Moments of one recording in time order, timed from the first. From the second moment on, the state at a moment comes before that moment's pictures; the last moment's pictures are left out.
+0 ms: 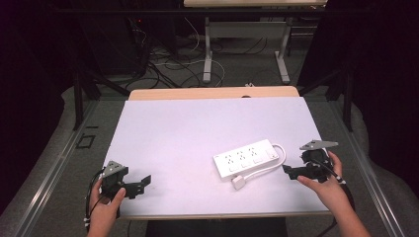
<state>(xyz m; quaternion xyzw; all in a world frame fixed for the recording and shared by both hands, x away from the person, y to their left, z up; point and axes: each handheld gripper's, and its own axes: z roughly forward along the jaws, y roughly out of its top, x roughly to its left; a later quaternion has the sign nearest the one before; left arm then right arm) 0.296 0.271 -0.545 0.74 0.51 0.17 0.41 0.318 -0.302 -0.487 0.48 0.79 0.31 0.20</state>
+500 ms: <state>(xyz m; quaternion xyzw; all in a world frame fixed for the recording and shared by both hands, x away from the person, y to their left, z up) 0.296 0.269 -0.545 0.74 0.51 0.17 0.41 0.322 -0.302 -0.482 0.46 0.82 0.28 0.19</state>
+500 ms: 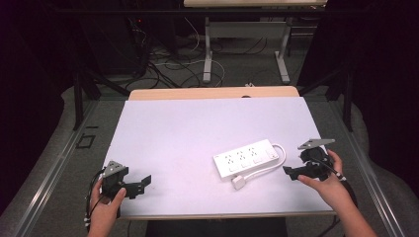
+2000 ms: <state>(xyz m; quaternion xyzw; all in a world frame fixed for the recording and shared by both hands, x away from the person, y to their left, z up) 0.296 0.269 -0.545 0.74 0.51 0.17 0.42 0.350 -0.269 -0.464 0.42 0.85 0.27 0.17</state>
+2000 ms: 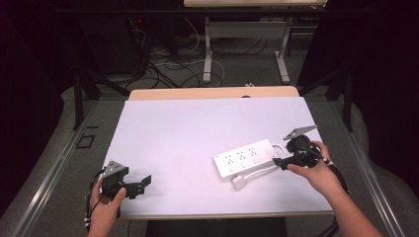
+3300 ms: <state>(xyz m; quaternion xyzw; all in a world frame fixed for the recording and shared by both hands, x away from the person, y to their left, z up) 0.296 0.270 -0.545 0.74 0.51 0.17 0.41 0.370 -0.222 -0.467 0.40 0.87 0.27 0.12</state>
